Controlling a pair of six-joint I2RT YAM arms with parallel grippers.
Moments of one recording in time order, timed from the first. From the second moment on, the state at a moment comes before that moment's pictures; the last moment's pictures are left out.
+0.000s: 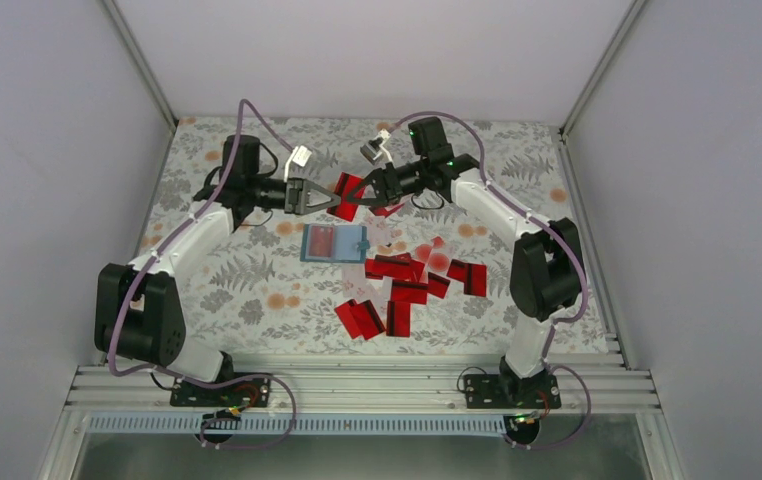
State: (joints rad) left arm -0.22 1.49 1.08 -0.18 1.29 -0.37; right arm 0.49 1.85 1.53 -0.39 -1.38 0.46
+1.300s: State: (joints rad) left arm -0.13 1.56 1.05 -0.33 1.19 -0.30; right arm 0.48 1.99 1.64 -0.59 -1.12 0.36
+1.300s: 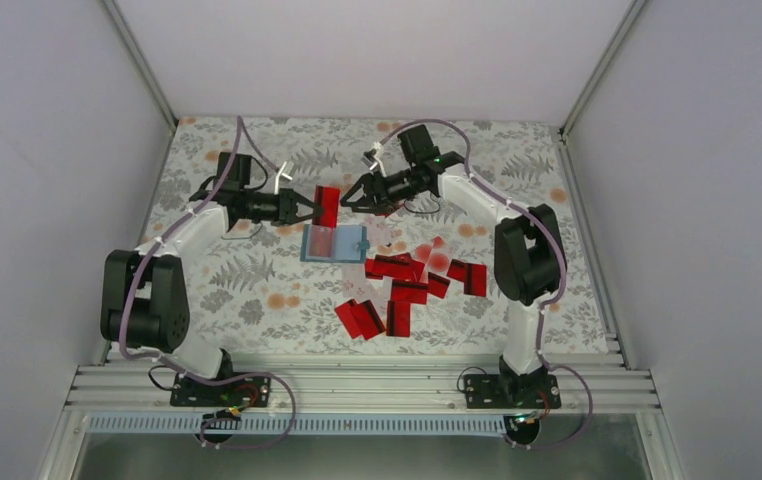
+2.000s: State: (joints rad) left arm -0.14 1.85 1.00 -0.46 0.89 -0.17; right arm 0.48 2.11 1.49 -0.56 -0.93 0.39
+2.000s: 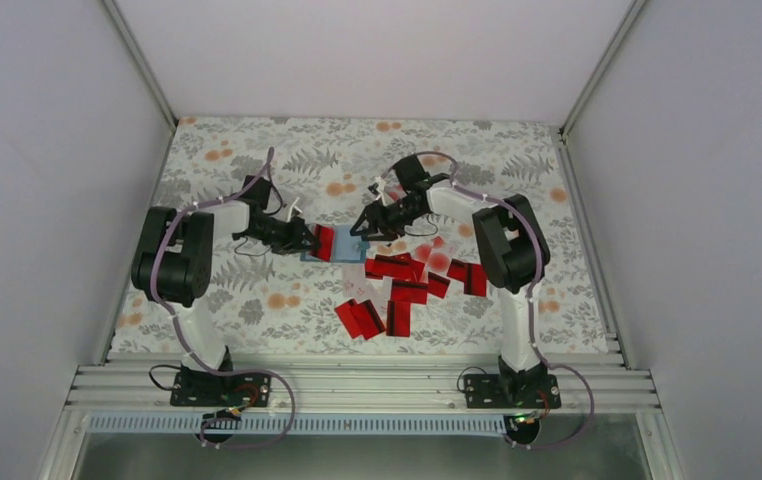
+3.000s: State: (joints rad) left arm -0.17 1.97 1.08 -0.49 0.95 -0.15; right arm 0.48 2.24 1.54 -0.57 -0.93 0.35
